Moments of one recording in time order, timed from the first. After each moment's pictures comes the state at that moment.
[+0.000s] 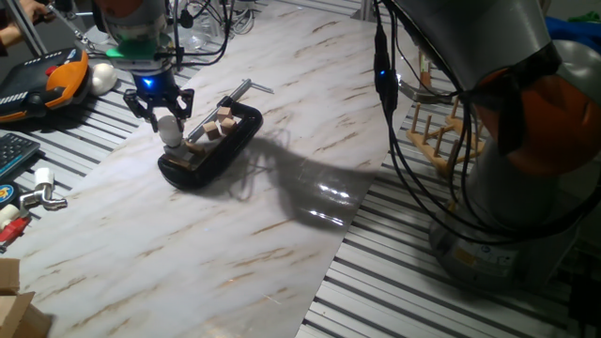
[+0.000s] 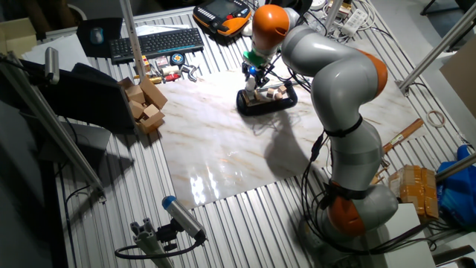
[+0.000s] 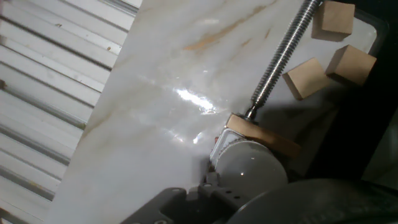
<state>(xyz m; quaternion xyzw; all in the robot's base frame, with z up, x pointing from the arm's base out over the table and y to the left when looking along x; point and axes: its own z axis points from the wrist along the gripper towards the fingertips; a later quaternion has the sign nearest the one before) 0.681 0.077 0.113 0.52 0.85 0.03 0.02</state>
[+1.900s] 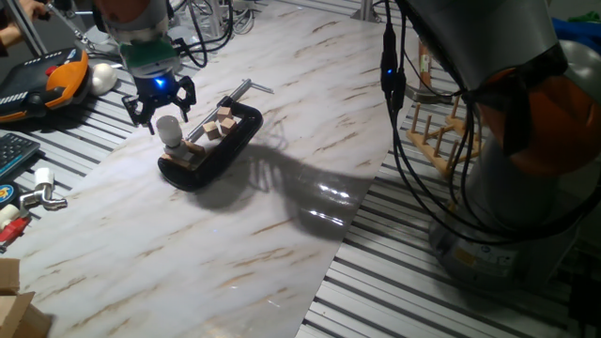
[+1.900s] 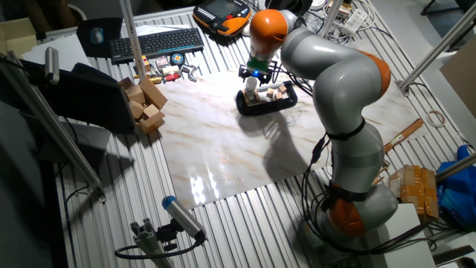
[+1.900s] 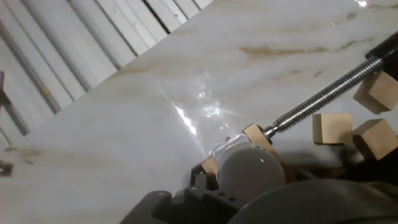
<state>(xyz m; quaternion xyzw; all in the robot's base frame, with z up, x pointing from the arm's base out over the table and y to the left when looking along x) 0.681 0.078 0.121 0.26 0.96 0.00 0.06</state>
